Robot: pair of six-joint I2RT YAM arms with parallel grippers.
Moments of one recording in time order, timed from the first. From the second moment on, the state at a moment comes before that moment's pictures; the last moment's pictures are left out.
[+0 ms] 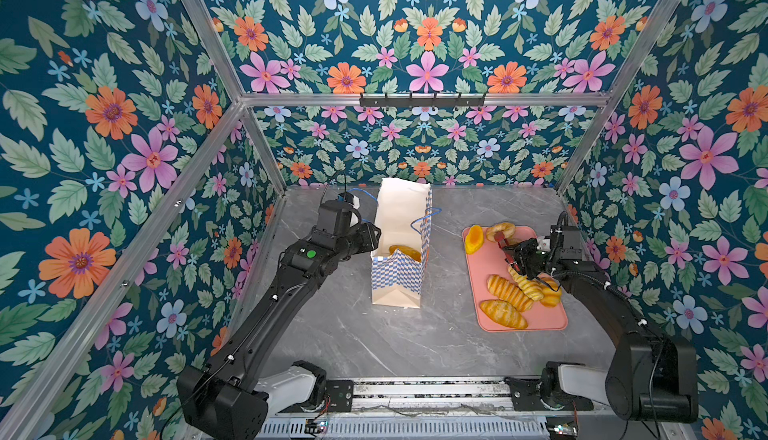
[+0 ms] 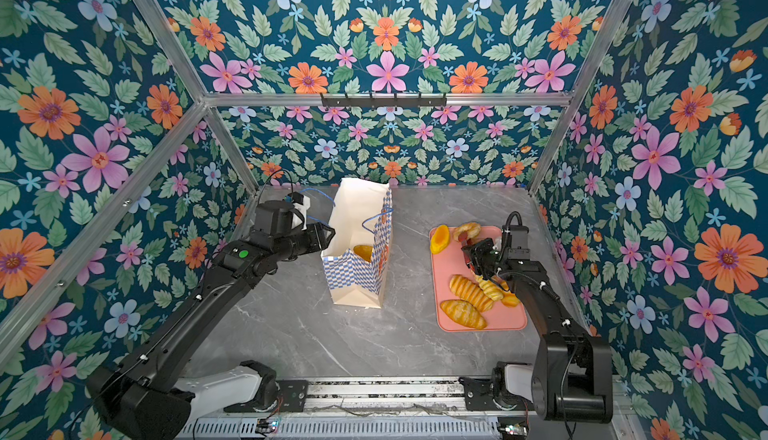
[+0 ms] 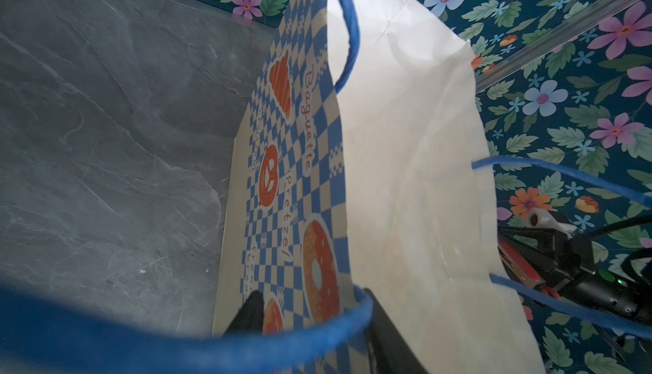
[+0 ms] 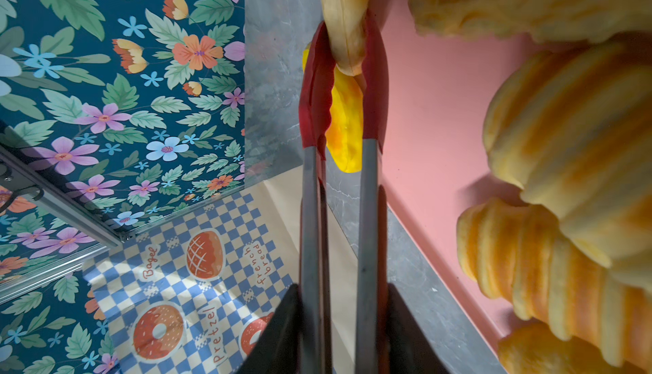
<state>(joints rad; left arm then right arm) -0.44 1.19 1.18 -0.62 0.12 -0.52 -0.06 1.24 0.78 -0.31 -0.54 1.15</state>
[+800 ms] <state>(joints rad) -0.44 1.17 1.21 -0.64 0.11 -0.52 -0.06 0.97 0.90 -0.58 -0.50 1.06</state>
